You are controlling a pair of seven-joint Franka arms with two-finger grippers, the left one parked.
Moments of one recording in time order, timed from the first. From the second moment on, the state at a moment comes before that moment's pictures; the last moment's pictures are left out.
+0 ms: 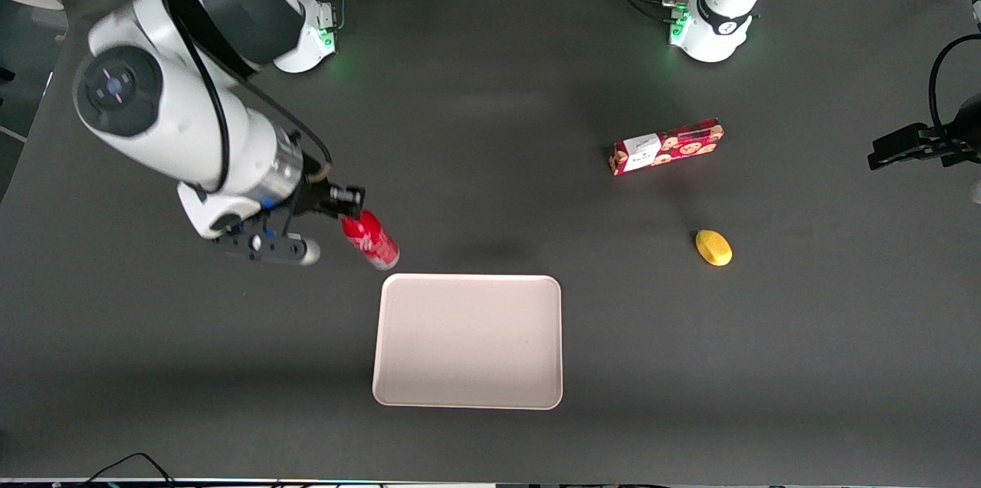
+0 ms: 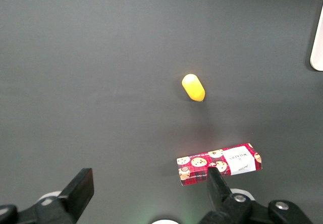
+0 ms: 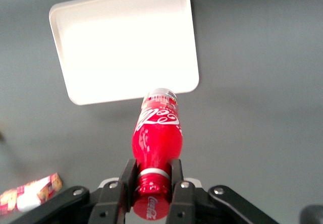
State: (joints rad) arm 0.23 0.51 0.27 -1.05 0.01 1.55 0.66
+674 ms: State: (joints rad) arm 0.23 0.83 0.25 -1.03 -0.10 1.92 0.68
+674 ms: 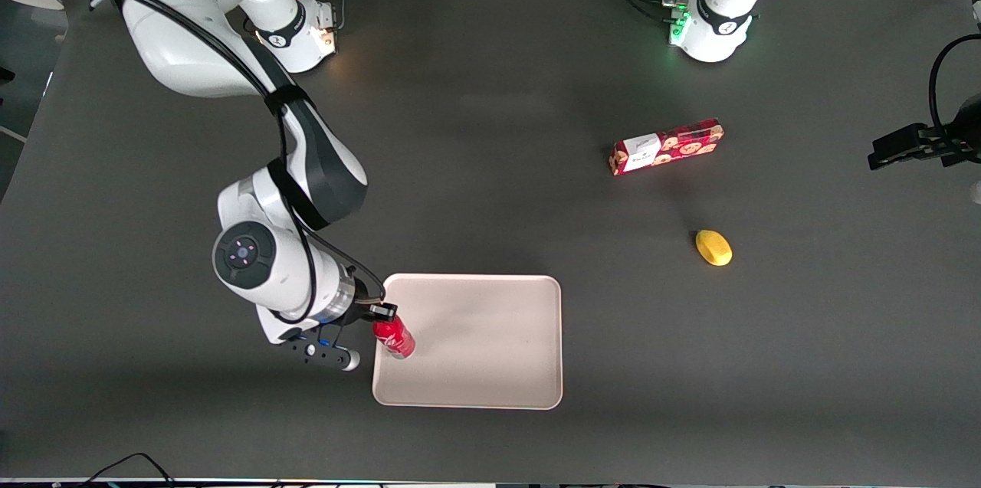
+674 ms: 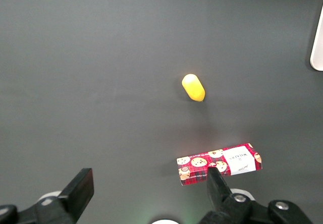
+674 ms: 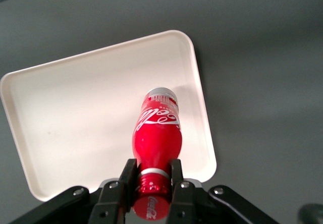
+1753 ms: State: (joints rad) arm 0.22 0.73 0.26 -0.95 -0.11 1.68 0.67
